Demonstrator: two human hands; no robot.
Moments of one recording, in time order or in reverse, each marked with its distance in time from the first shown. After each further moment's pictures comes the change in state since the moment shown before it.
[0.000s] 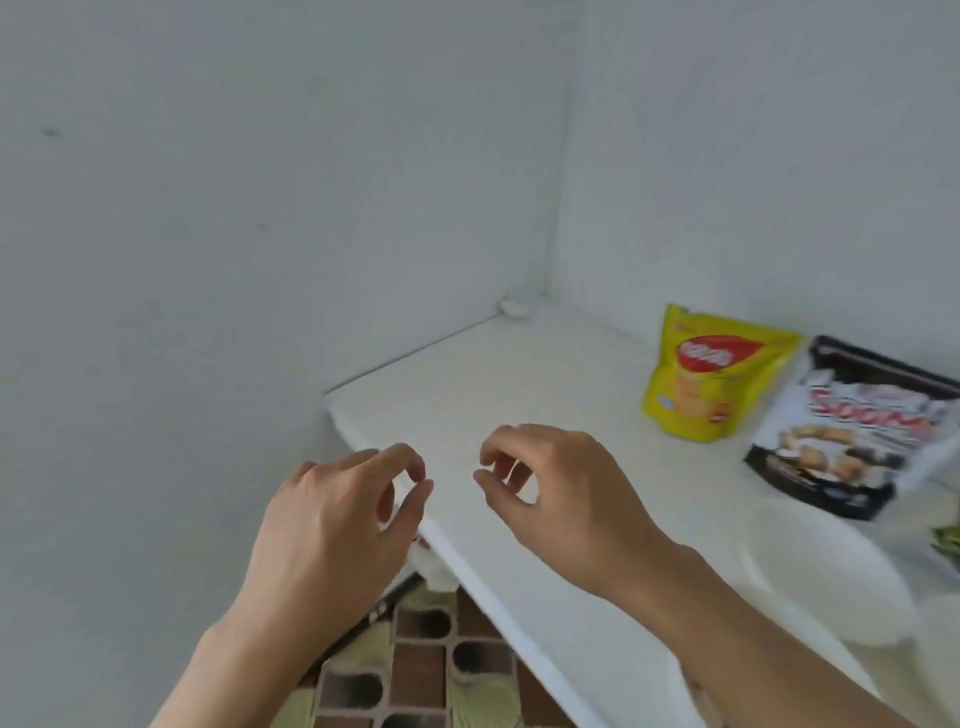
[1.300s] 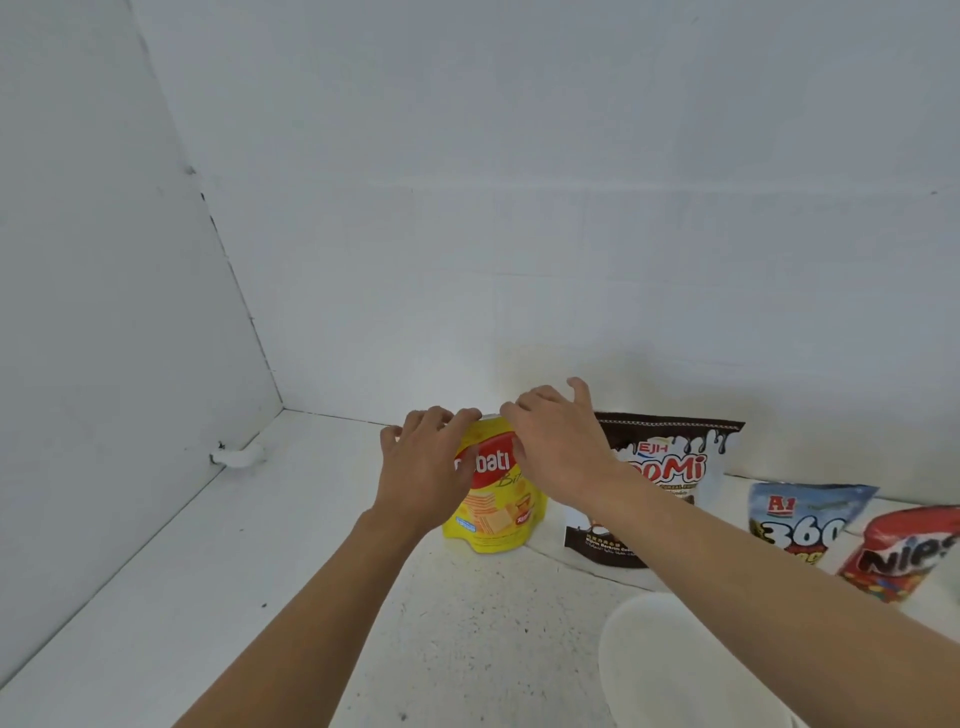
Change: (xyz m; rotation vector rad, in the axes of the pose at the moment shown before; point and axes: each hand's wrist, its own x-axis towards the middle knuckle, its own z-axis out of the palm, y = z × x) left_hand 0.323 0.211 0.296 -0.189 -0.201 0.587; right_hand 0.079 0.318 -0.128 -0.826 -0.014 0.595
